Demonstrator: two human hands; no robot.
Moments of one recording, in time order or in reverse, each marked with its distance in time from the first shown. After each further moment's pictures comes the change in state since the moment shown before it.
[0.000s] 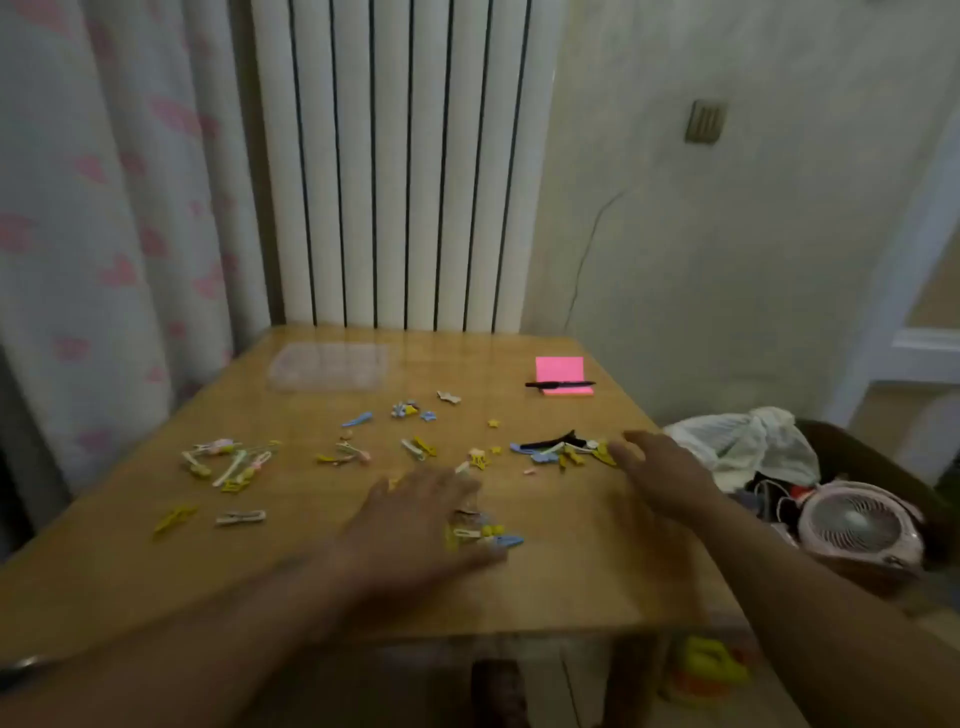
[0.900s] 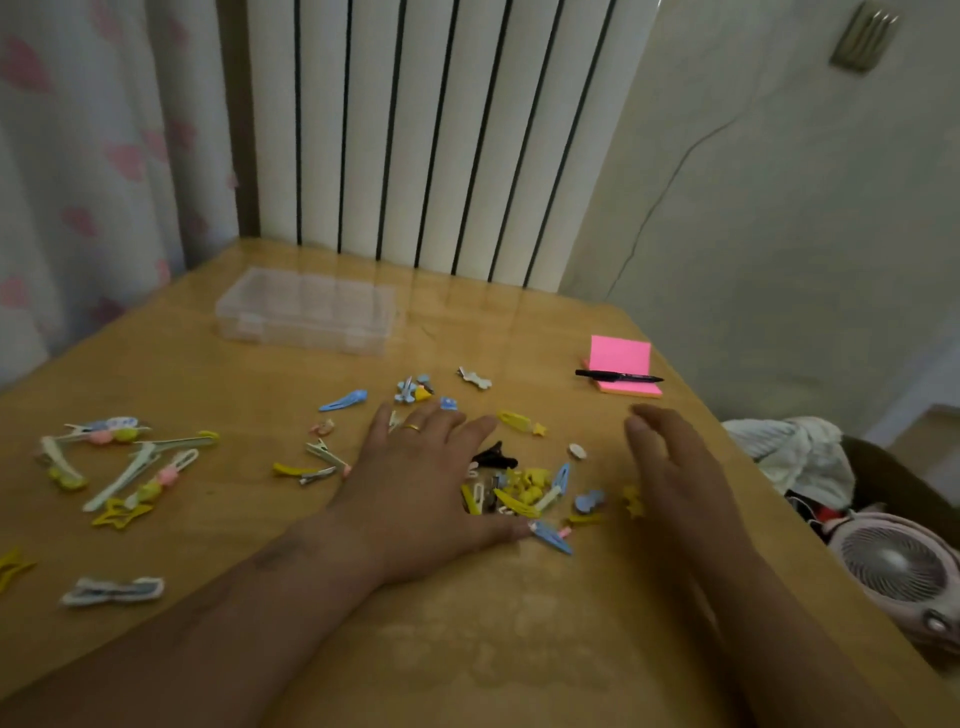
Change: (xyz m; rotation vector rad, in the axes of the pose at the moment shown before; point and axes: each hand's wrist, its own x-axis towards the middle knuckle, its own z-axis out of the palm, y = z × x) left_hand 0.133 -0.078 0.021 0.034 0.164 0.002; right_hand 0.068 -0.075 0.065 0.339 0.197 -0.003
